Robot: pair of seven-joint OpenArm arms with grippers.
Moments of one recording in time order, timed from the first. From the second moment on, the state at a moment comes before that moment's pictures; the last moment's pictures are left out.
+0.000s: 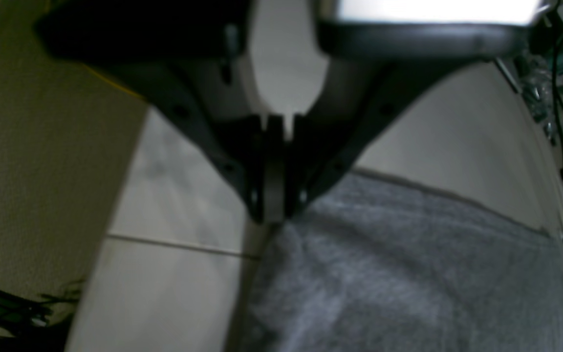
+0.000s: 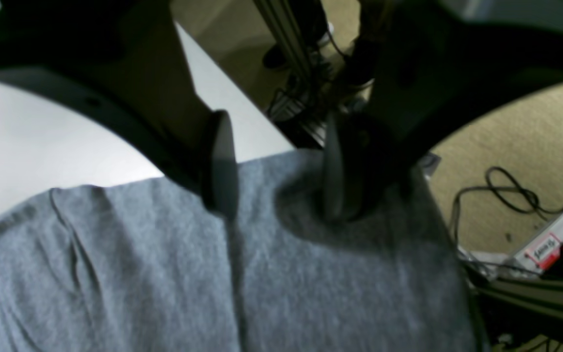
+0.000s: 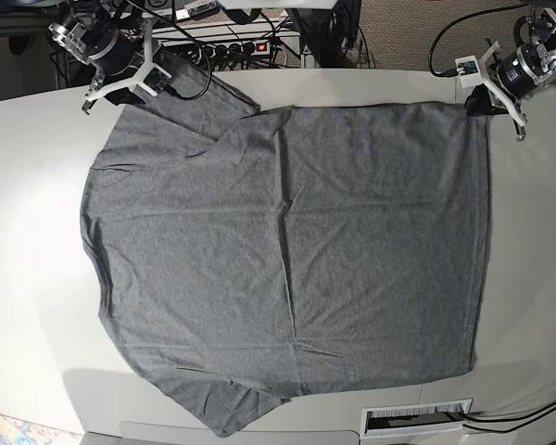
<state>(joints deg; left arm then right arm) 39.2 -52.1 8.5 97.8 28.2 -14.5 -5.9 -44.0 30.3 6.5 115.1 -13.9 30.9 -26.4</state>
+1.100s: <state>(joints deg) 39.2 -52.0 8.5 97.8 28.2 -14.5 -5.9 -38.0 31.0 6.6 112.4 -8.8 40.5 -29.8</state>
